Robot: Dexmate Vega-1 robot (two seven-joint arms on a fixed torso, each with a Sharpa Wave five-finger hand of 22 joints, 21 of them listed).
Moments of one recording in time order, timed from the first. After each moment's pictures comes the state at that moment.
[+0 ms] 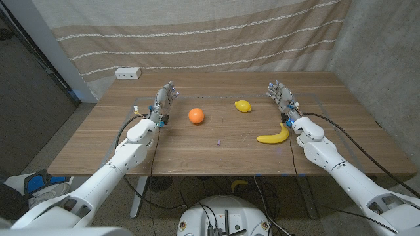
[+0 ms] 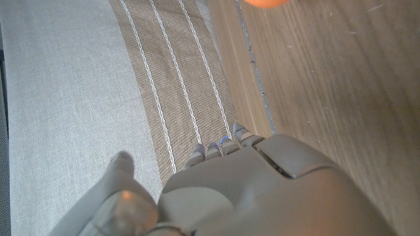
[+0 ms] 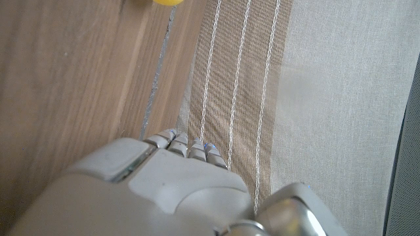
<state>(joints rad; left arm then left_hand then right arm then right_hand) 0.85 0.51 0.36 -1.32 -0.67 -0.29 -0.03 0.06 0.09 0.71 0.15 0.21 -0.12 0.03 0.17 0.17 -0.17 -0.01 0.18 0.18 -0.16 -0.02 0.18 0.18 -0.15 -0.02 0.59 0.17 -0.83 -0.48 -0.36 -1.25 0.66 0.30 0.04 0.33 0.18 0.45 0.08 0.18 0.29 0.07 0.18 0.18 0.24 0.00 0.19 0.30 0.12 -0.04 0.24 0.43 0.12 -0.04 0.65 0.16</state>
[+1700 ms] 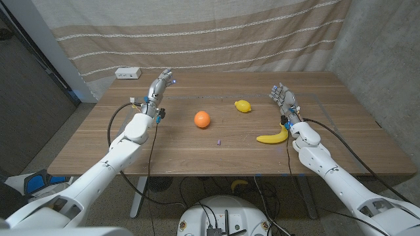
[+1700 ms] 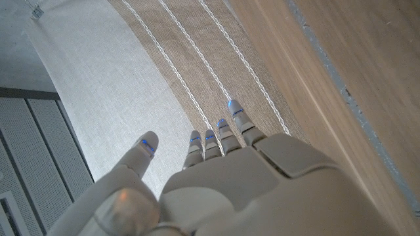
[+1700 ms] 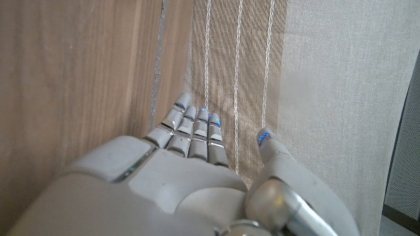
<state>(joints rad) 0.85 0.59 0.38 -1.38 -0.28 -0.45 0.20 0.07 0.10 0.72 0.03 0.19 0.06 -0.02 0.19 0.17 0.00 0.01 0.22 0.18 0.10 0.03 0.21 0.17 0.04 0.08 0.59 0.17 -0.85 -0.42 -0.34 -1.23 0.68 0.38 -0.02 0.35 0.15 0.46 -0.03 0.19 0.35 0.11 0.20 0.18 0.33 0.07 0.22 0.26 0.23 0.02 0.27 0.39 0.21 0.01 0.61 0.17</state>
